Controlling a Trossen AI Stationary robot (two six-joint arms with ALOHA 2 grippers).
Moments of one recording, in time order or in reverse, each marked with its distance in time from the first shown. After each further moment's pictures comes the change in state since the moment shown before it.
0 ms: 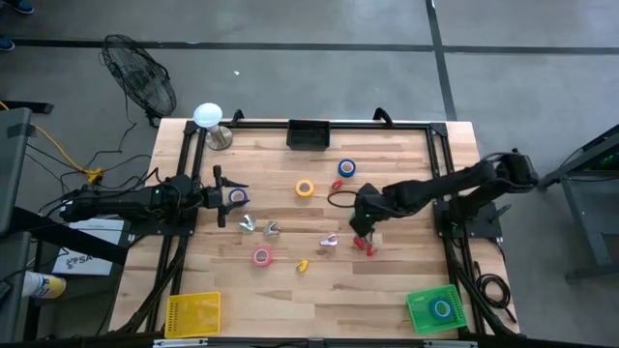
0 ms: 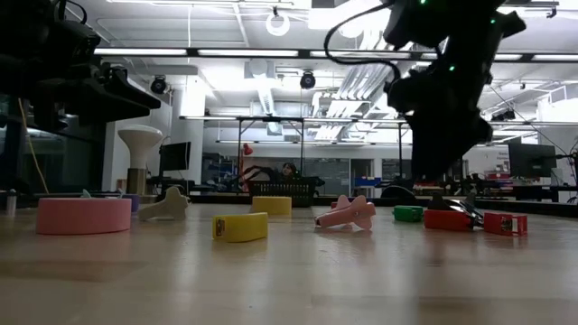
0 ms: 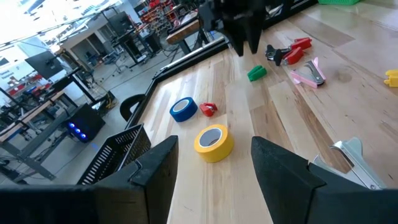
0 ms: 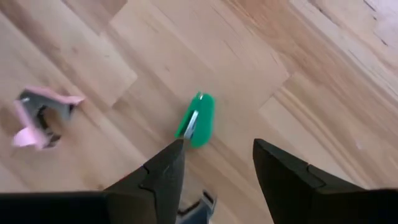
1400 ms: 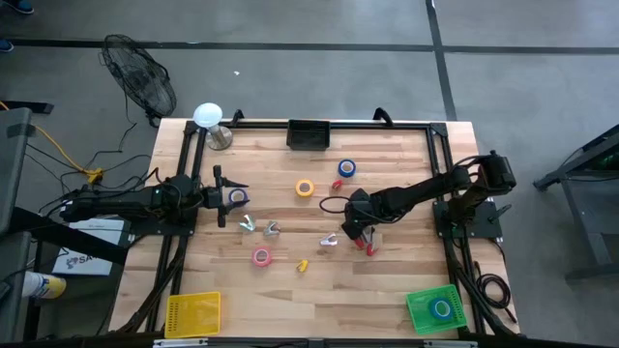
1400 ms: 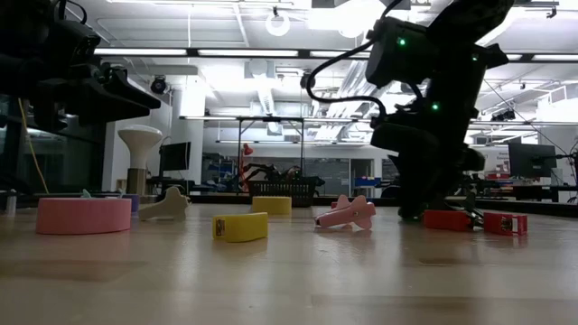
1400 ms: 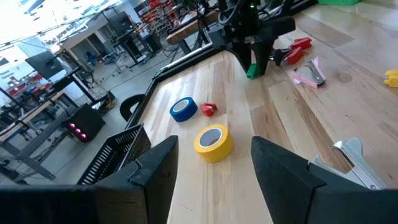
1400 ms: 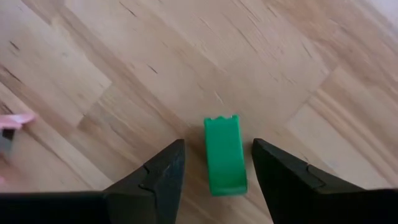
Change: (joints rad) left arm 0.000 0.000 0.000 0.000 0.000 0.000; right arm -0.001 0.178 0.001 0.102 0.002 0.038
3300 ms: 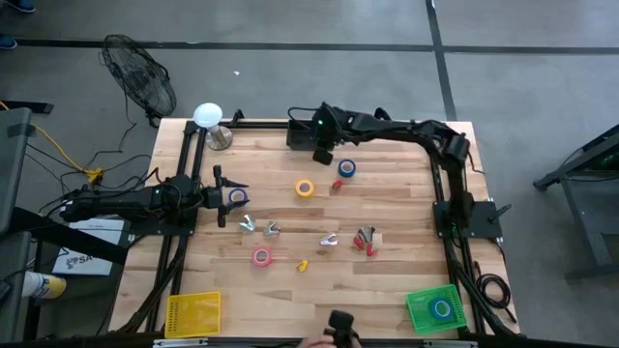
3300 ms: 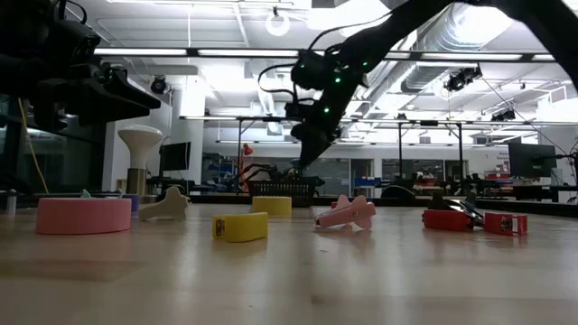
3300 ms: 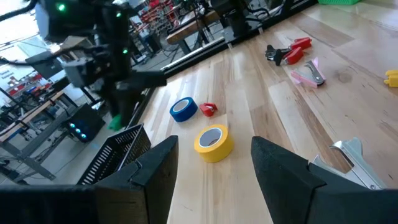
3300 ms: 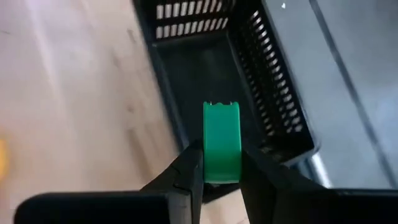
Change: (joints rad) left arm 0.000 0.000 0.000 0.000 0.000 0.000; right arm -0.577 0.367 0.720 0.020 -0.042 -1.184
